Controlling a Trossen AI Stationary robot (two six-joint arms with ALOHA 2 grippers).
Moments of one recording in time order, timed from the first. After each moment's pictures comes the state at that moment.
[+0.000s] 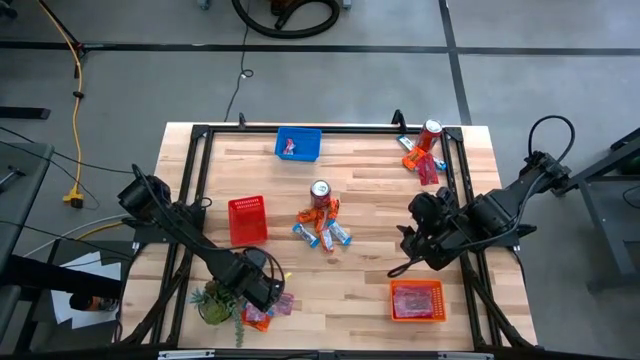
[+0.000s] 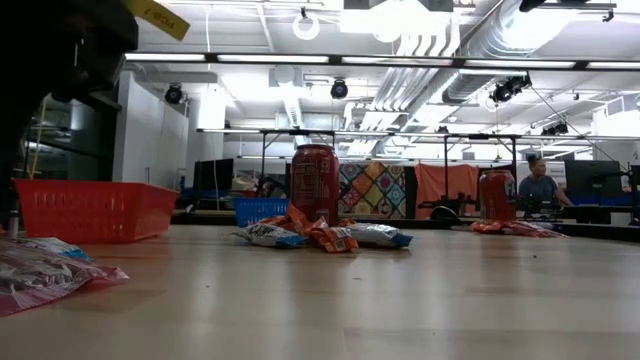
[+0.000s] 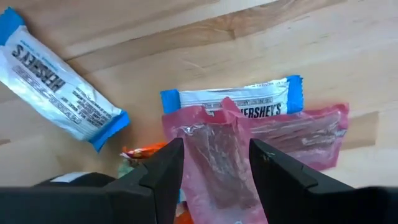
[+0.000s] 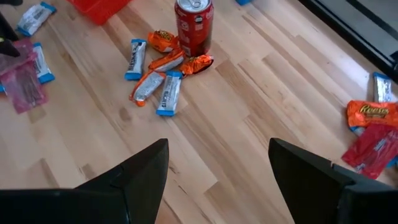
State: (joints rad) left arm -0.66 1.74 1.14 -0.85 -0.02 -1.96; right arm 0.60 1.33 1.46 -1.43 0.62 1.17
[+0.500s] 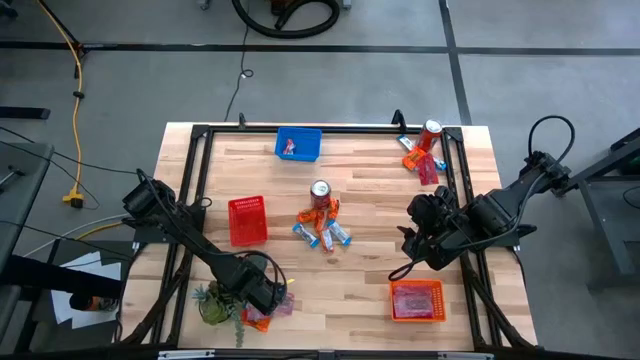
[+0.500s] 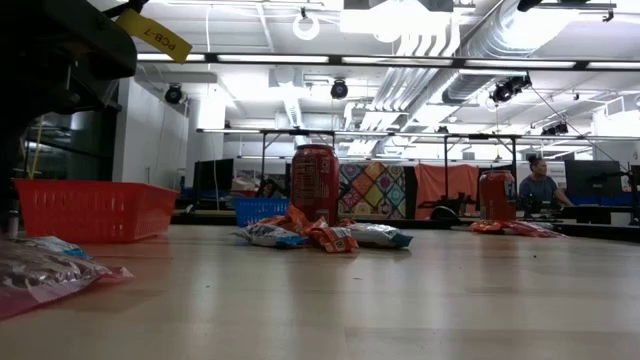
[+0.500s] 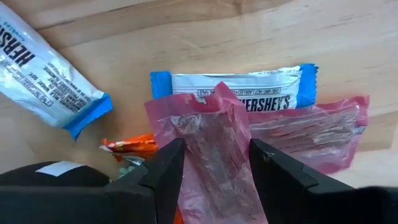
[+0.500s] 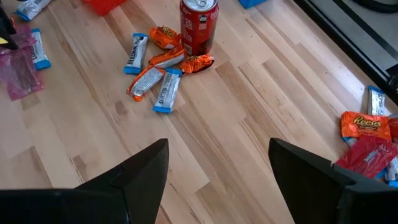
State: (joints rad) left arm -0.66 1.79 1.14 -0.80 0.02 -2.01; right arm 0.60 1.33 1.46 -1.43 0.62 1.09
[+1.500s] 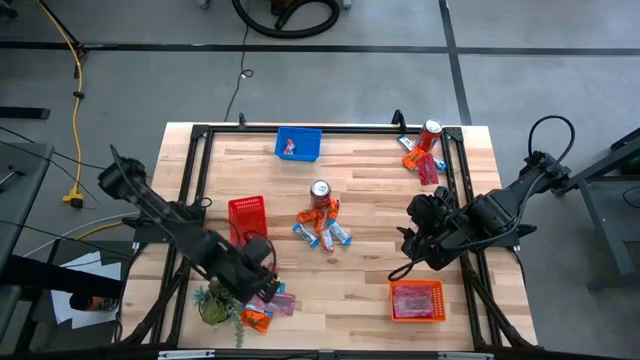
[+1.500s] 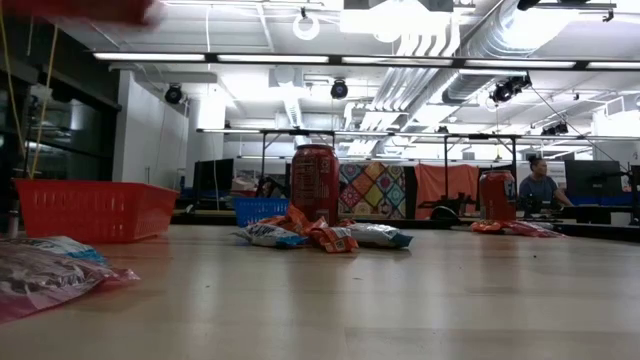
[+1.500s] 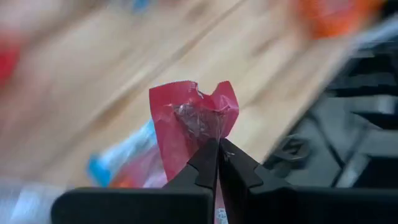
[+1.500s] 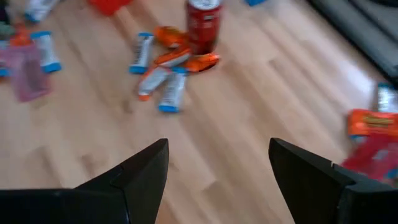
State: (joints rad) left arm -0.65 1.47 1.23 -0.79 -0.33 -1.45; right arm 0.60 1.33 1.46 -1.40 0.59 1.09
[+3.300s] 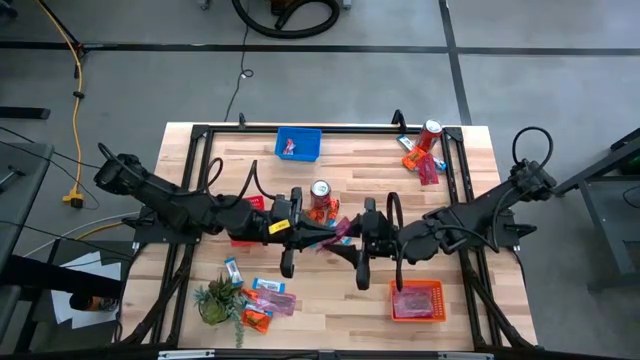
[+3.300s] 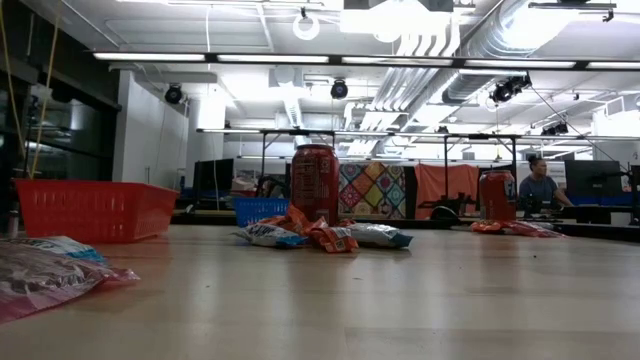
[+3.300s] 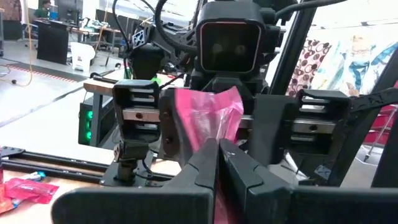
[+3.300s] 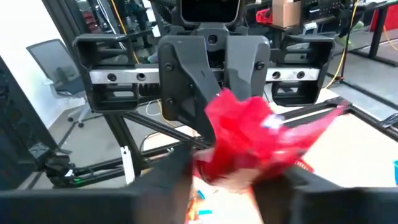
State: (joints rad) left arm -0.38 1.43 1.23 0.28 -0.34 -0.20; right arm 0.51 1.51 1.46 -0.14 0.58 0.33
